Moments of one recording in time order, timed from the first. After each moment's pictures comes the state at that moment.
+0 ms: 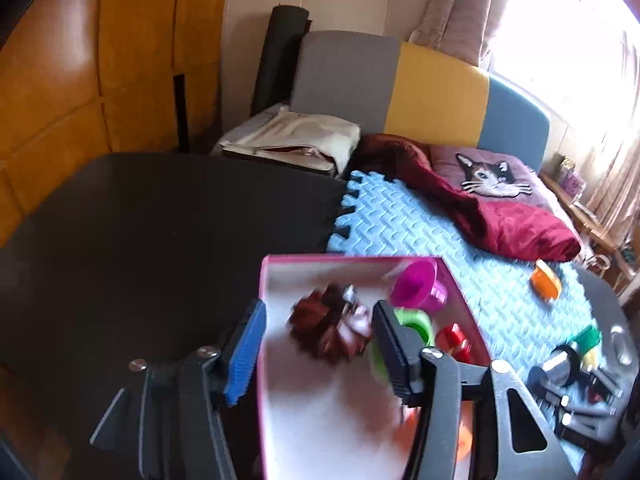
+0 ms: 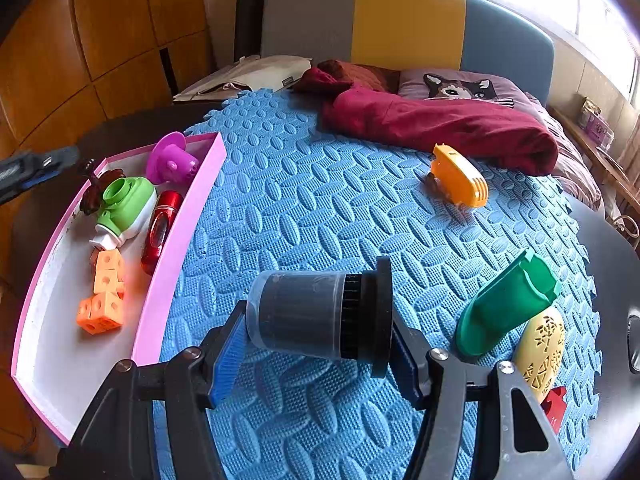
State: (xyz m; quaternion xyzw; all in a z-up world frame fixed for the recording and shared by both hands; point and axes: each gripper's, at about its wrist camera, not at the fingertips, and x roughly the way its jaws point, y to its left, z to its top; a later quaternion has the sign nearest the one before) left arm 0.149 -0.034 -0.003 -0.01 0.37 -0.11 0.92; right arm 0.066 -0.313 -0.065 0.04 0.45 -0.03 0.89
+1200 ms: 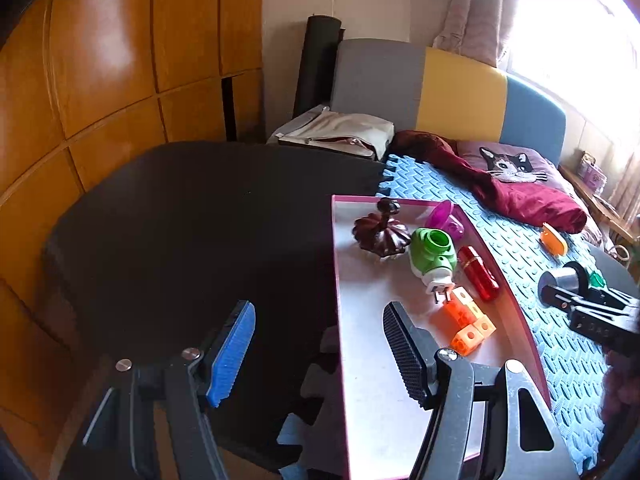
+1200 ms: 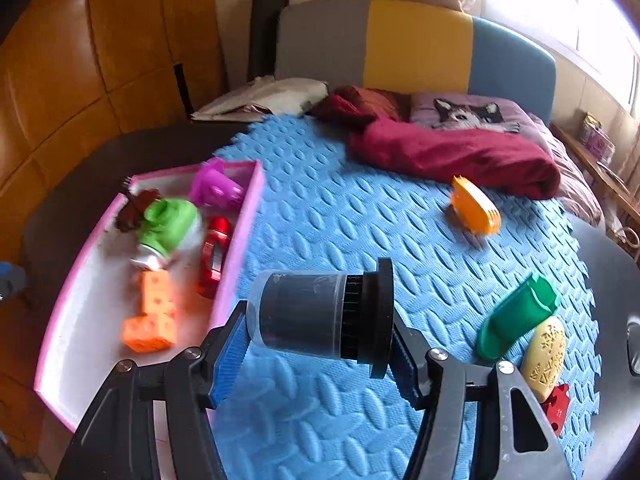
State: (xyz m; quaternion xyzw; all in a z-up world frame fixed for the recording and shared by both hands) left arm 0.047 0.014 -0.002 0.00 0.36 -0.05 0.93; right arm 0.059 -0.275 -0.031 0.05 0.41 0.00 0.91
